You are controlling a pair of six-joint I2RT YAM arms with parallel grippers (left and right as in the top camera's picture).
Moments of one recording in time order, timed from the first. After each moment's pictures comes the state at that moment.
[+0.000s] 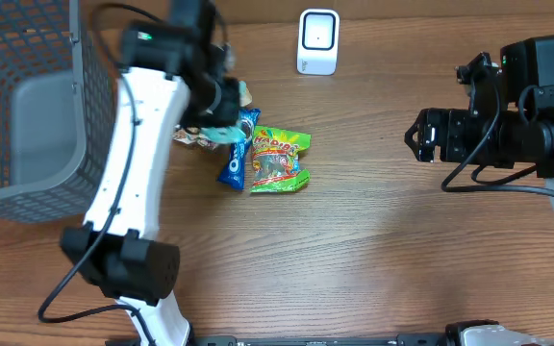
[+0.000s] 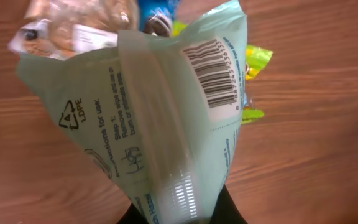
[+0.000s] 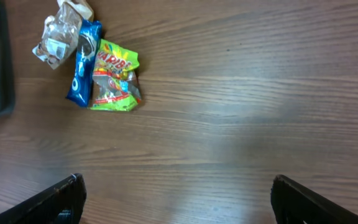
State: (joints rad) left arm -0.23 1.92 2.05 -1.50 0.12 -0.20; right arm 0.12 1.44 1.80 -1.48 -0.26 0.17
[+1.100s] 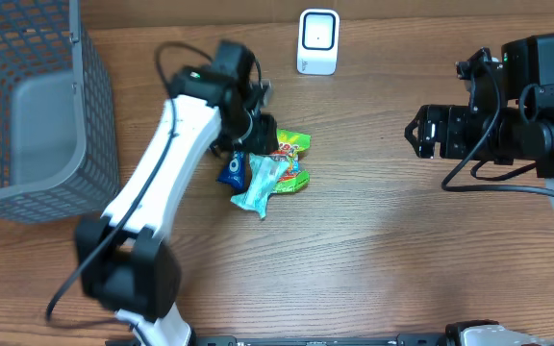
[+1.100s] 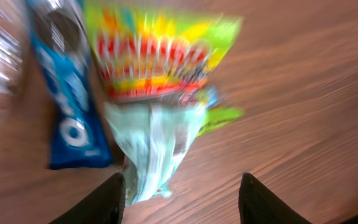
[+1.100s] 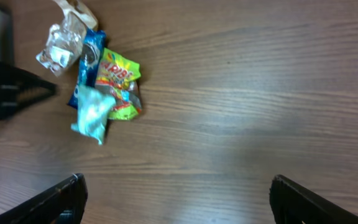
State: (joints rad) left arm -0.30 1.81 1.73 -1.19 0.24 -0.12; right arm 0.12 1.44 1.80 -1.44 -0.26 0.16
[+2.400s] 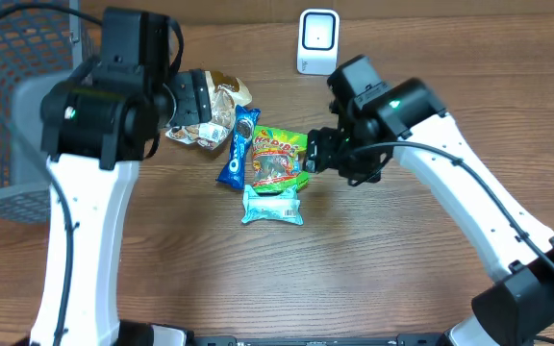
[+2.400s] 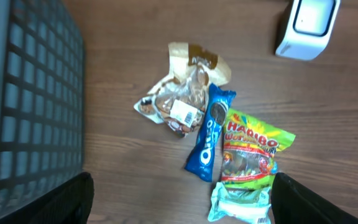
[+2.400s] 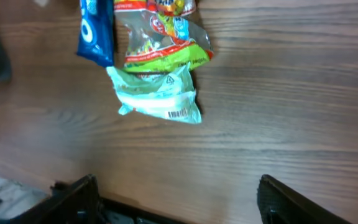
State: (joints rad) left arm -0.20 1.58 2.01 -1.38 -0.18 -0.28; right arm 0.54 1.76 1.66 -1.25 -0.30 0.62
